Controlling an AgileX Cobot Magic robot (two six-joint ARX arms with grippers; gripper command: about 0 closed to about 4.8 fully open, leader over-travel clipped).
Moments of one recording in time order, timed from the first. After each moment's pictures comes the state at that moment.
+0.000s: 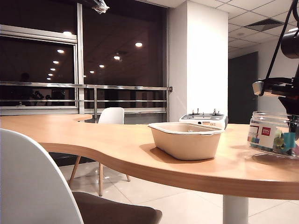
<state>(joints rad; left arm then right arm) -0.51 1.18 1.16 -0.44 0.22 -0.03 -0.01 1.75 1.28 -0.84 -0.19 -0.35</state>
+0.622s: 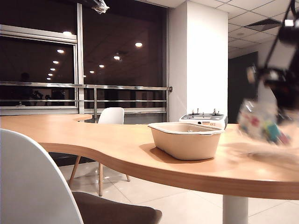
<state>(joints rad) -0.51 1.18 1.16 -0.44 0.22 -0.03 0.01 1.69 1.27 -0.68 -0.20 -0.35</state>
